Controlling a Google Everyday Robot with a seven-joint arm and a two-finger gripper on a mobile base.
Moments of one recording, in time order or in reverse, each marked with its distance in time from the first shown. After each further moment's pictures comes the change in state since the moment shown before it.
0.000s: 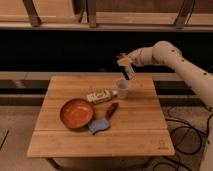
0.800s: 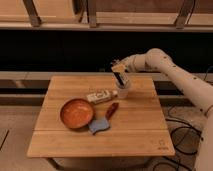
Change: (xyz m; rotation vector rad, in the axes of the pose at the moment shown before) arm 0.014 0.026 0.033 -0.080 -0.020 -0.037
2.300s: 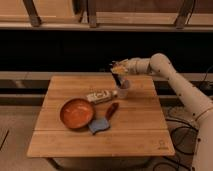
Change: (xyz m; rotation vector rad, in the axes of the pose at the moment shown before) arm 0.007 -0.004 0.010 -0.108 -0.150 -0.024
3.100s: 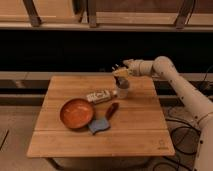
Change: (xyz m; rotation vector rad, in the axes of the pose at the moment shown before) arm 0.014 -0.008 -0.009 0.021 -0.012 0.037
